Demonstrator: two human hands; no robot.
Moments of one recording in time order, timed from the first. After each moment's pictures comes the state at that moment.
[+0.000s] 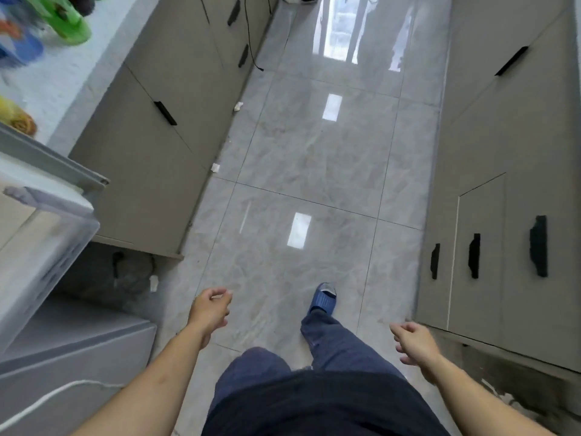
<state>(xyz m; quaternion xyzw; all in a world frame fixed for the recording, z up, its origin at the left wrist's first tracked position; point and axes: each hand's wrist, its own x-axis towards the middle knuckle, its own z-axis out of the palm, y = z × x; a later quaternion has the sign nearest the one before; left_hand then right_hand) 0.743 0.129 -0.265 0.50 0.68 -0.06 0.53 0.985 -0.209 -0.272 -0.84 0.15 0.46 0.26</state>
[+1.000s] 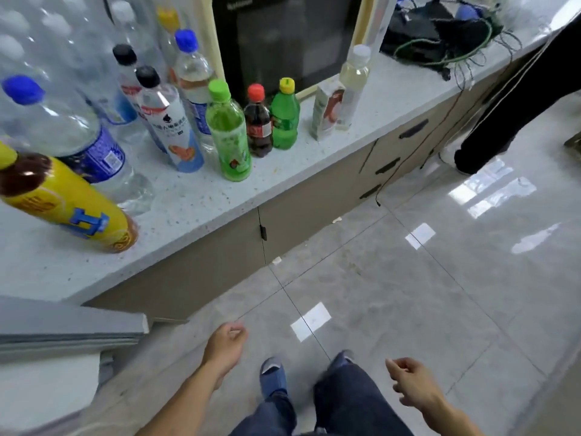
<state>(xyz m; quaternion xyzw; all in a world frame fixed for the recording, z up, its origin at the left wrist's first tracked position) 0.928 0.420 -0.254 0.32 0.76 0.11 0.55 1.299 0.317 -0.252 -0.84 -0.18 0.50 0.12</state>
